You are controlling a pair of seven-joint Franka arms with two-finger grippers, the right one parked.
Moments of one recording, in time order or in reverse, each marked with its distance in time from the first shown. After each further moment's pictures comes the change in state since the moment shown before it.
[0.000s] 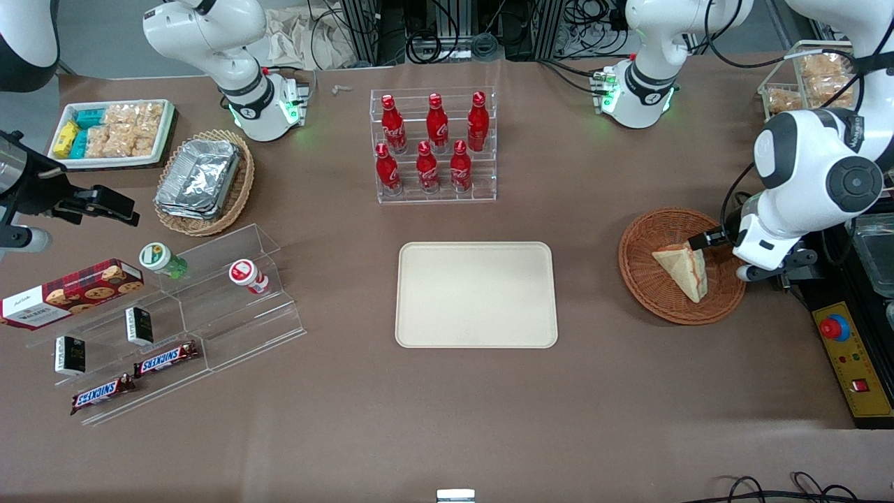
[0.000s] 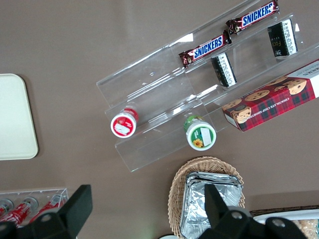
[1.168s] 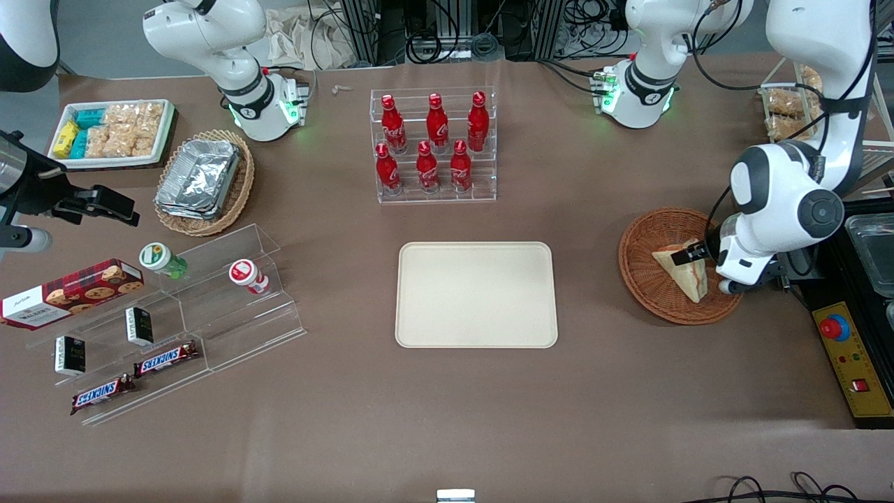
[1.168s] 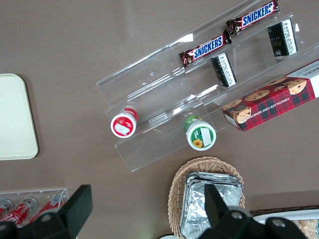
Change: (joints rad) arm -0.017 0.138 0.015 -0.050 -0.080 0.161 -0.030
